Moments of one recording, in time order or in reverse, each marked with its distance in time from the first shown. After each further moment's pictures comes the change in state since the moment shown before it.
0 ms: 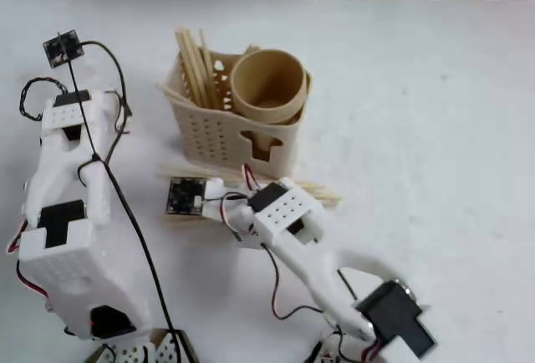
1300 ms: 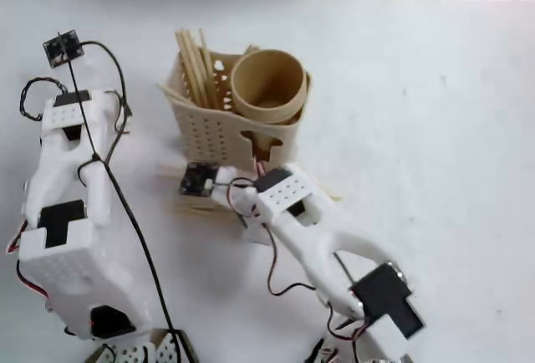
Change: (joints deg) left arm 0.0 0.0 0.0 0.0 0.0; right arm 5.0 4.7 -4.7 8.4 -4.0
